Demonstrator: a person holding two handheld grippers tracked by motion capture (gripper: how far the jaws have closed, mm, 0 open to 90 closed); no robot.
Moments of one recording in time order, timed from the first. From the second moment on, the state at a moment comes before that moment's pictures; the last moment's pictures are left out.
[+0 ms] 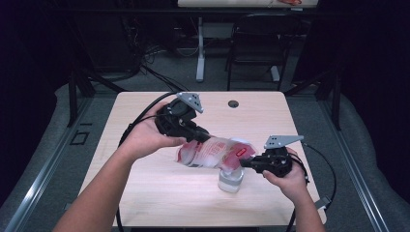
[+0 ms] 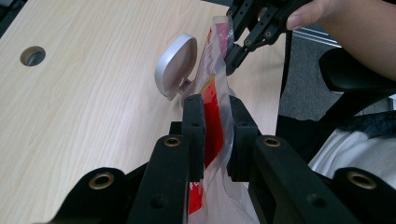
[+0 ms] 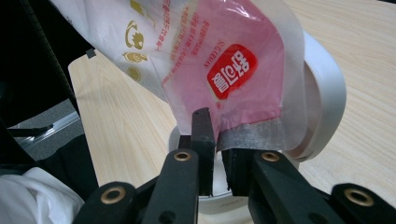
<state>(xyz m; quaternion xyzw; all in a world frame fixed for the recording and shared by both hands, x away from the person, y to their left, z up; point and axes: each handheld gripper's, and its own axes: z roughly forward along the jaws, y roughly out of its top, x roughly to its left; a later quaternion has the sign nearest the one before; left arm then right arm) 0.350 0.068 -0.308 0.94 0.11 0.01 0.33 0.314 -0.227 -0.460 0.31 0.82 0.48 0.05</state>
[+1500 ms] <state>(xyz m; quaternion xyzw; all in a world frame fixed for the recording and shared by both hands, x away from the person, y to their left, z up) 0.350 0.062 -0.306 0.94 0.11 0.01 0.33 0.318 -0.231 -0.464 0.32 0.81 0.48 0.04</state>
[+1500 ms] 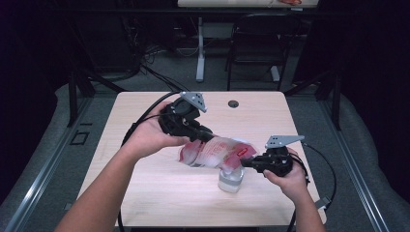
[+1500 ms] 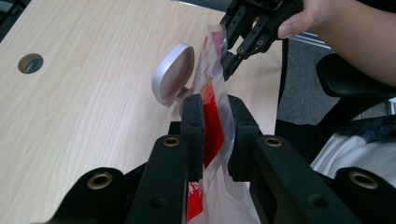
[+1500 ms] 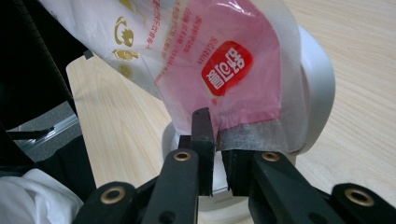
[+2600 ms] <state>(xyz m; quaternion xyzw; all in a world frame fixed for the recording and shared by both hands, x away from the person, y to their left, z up) 0.346 0.058 -0.304 0.94 0.10 0.01 0.34 0.316 -0.230 -0.463 0.31 0.82 0.48 0.04</state>
